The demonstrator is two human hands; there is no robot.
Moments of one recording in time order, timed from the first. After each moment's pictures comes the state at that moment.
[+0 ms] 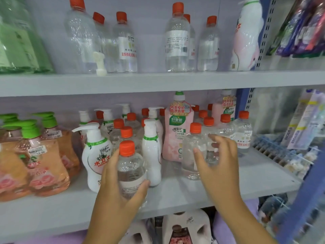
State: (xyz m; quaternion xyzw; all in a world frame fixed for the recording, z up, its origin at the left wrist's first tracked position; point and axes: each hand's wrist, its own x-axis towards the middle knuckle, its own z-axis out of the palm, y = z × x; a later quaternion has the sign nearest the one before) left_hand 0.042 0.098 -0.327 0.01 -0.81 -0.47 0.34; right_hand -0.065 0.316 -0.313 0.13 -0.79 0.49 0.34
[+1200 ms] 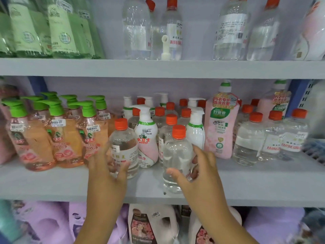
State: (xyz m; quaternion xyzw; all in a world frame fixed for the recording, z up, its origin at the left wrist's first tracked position) left_hand 0.065 0.005 -0.353 0.19 -0.80 -0.33 0.47; right_hand -0.012 0.213 -0.337 0.25 -0.82 0.49 0.16
